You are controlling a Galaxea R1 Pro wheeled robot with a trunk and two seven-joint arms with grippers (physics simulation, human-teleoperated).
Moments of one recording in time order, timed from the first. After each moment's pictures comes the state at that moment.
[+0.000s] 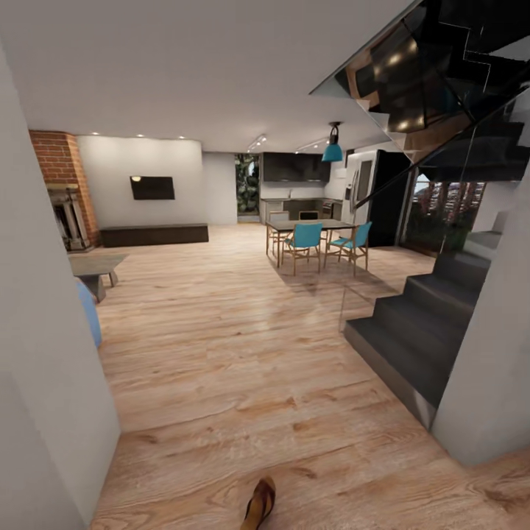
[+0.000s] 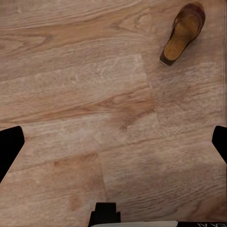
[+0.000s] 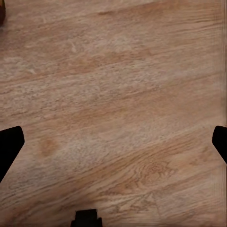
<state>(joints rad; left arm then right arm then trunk) 0.07 0.00 0.02 -0.74 0.00 0.08 0.00 -0.20 -0.05 0.00 -0.29 0.00 -0.05 -0.08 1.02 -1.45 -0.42</state>
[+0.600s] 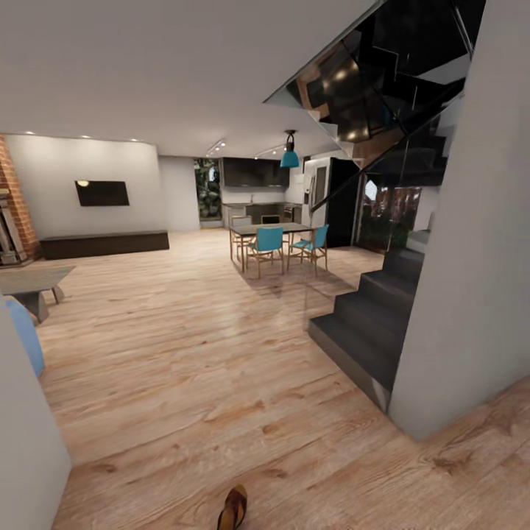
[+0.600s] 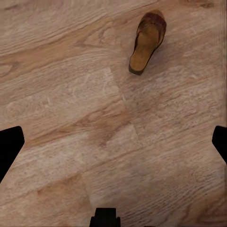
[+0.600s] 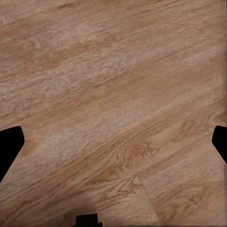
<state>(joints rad) 0.07 0.00 0.02 -0.74 0.00 0.08 0.00 -0.20 -0.05 0.00 -0.29 0.00 -0.05 -0.08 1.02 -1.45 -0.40</state>
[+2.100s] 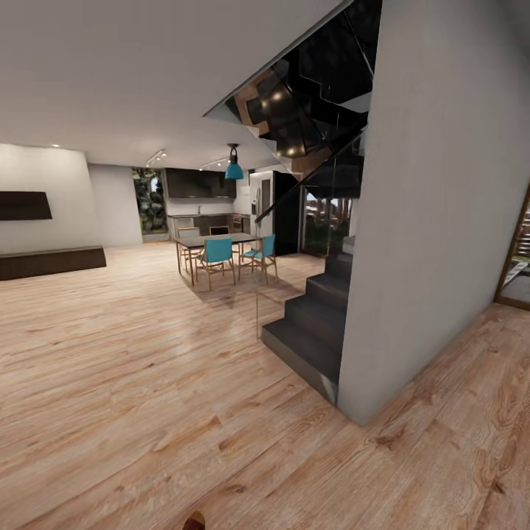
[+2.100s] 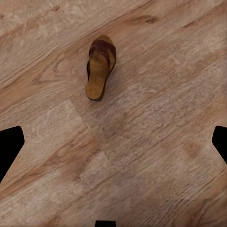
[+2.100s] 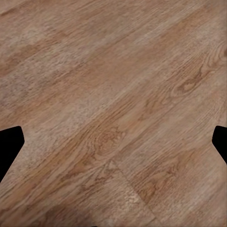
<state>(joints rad) 0.07 0.00 0.02 -0.74 0.00 0.08 0.00 -0.20 -0.05 0.00 -0.29 0.00 -0.05 -0.08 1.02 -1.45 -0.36</state>
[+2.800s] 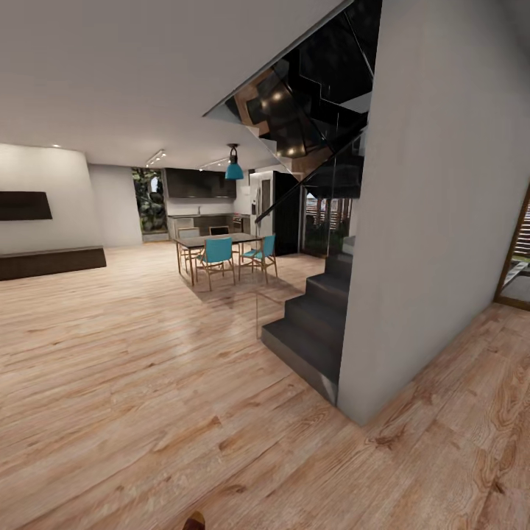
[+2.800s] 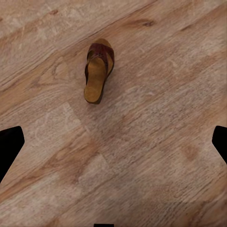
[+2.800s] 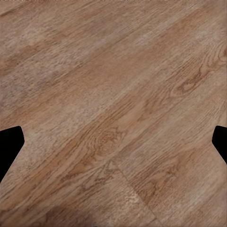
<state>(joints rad) 0.07 0.00 0.02 -0.75 0.00 0.08 0.00 -0.20 -0.05 0.00 -0.29 0.00 -0.05 -0.08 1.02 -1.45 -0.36</state>
